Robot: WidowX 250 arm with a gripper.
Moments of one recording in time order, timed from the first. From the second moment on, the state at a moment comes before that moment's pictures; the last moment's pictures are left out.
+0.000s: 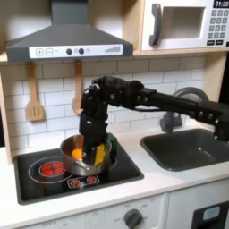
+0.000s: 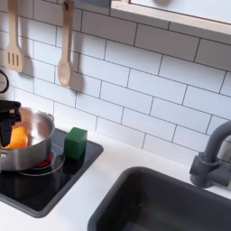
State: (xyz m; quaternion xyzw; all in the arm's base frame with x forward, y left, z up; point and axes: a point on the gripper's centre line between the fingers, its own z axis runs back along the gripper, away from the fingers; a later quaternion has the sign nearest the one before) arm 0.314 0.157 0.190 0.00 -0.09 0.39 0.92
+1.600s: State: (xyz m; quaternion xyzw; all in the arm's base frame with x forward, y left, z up) arm 0.319 0.252 0.170 0.03 -0.05 0.46 0.89
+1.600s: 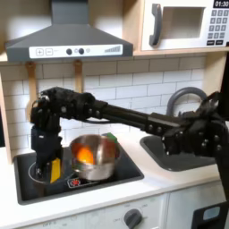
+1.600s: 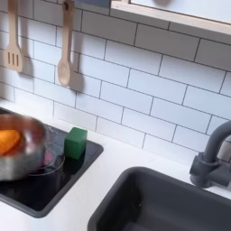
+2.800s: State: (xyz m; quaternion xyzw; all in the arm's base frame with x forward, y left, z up) arm 0.316 0.274 0.166 0.04 -0.05 0.49 0.87
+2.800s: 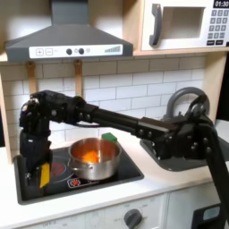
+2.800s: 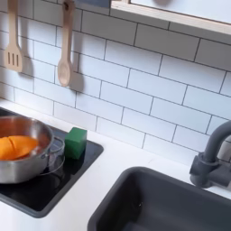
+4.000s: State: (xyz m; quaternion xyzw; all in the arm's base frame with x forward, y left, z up) arm 0.315 0.274 0.138 0.04 -0.01 0.48 0.88
